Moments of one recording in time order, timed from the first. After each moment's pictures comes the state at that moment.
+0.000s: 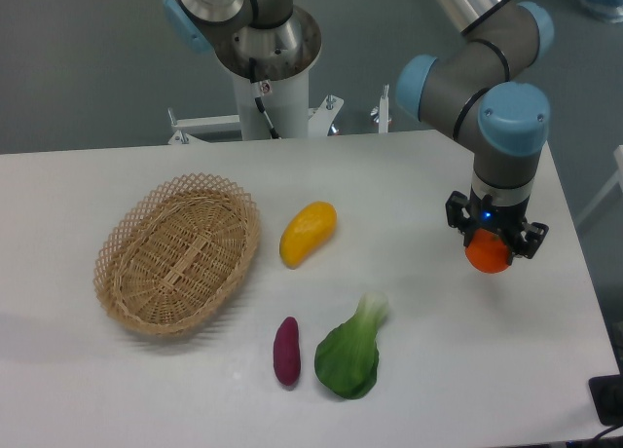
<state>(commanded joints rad) 2.71 -1.98 -1.60 -0.94 1.62 1.32</state>
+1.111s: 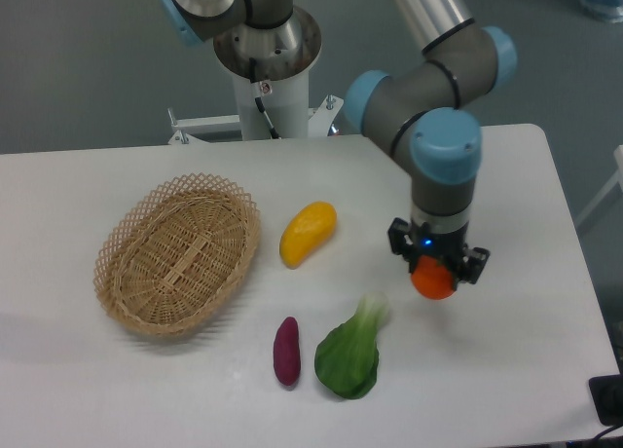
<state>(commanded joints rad) 2.49 -1.98 -1.62 -0.93 1.61 1.02</state>
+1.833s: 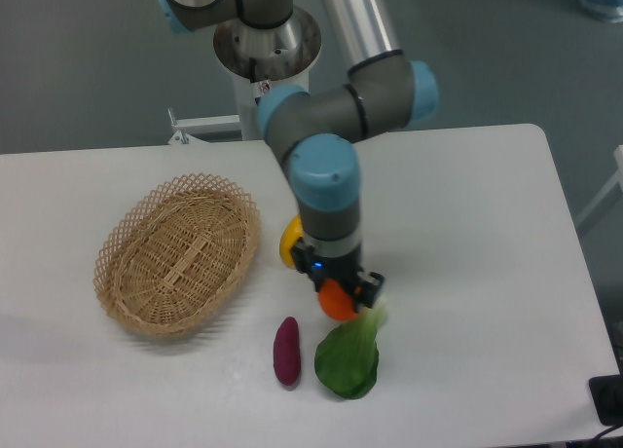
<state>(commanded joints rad) 2.28 -1.92 -1.70 -0.92 1.59 0.95</state>
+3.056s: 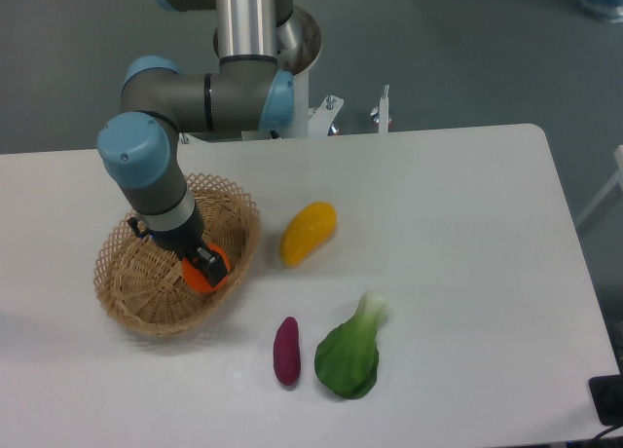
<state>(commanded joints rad) 2.00 -1.88 -1.82 -0.91 1.68 0.77</state>
